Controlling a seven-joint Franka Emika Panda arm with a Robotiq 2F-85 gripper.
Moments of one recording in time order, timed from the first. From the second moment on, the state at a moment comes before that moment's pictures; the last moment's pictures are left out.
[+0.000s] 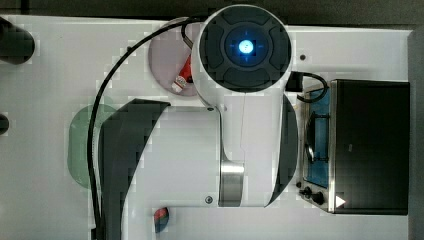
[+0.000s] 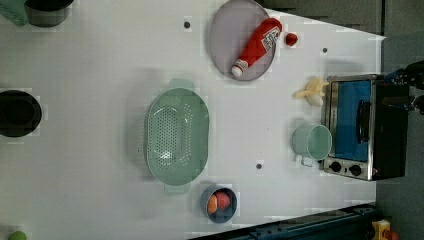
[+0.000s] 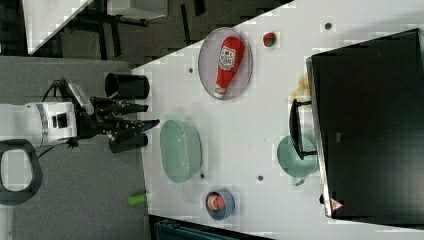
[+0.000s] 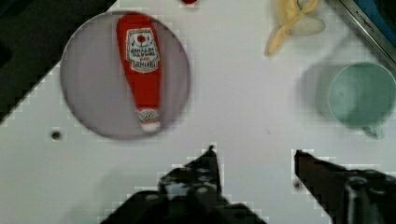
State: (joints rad) arm -0.01 -0.03 0.01 -1.80 0.01 0.20 0.03
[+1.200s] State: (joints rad) arm 0.02 -0.26 0.48 -2.04 -0.01 0.19 0.30
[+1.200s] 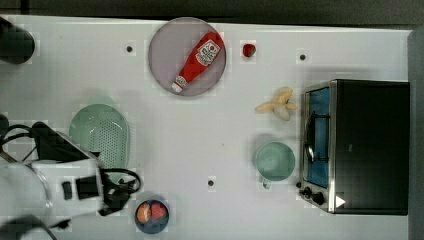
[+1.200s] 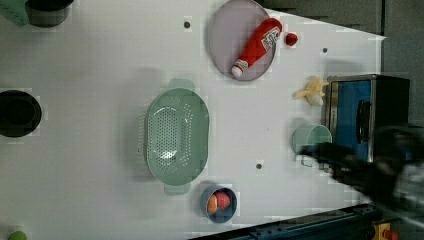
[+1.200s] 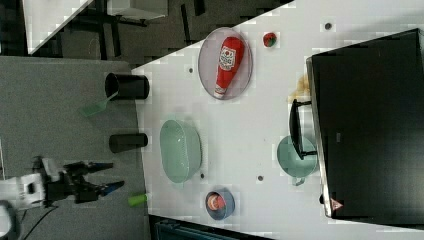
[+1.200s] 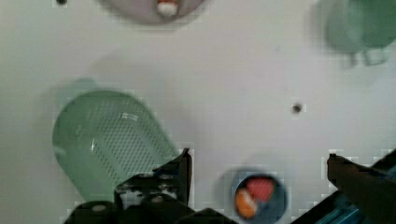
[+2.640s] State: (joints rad) arm 0.03 0.44 0.59 -2.26 -0.21 1.04 1.39
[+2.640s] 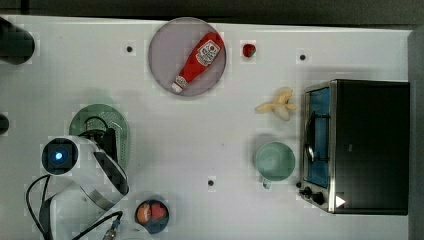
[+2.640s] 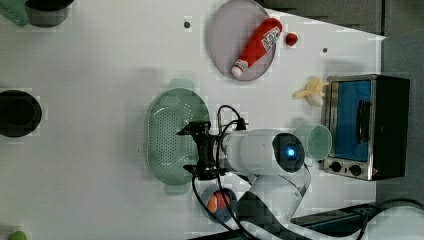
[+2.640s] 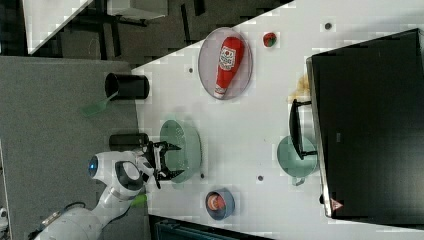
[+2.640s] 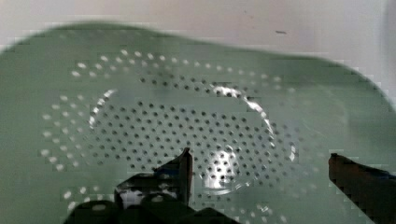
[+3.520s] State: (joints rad) arm 0.07 0.53 0.42 -2.29 -0.25 1.12 1.43
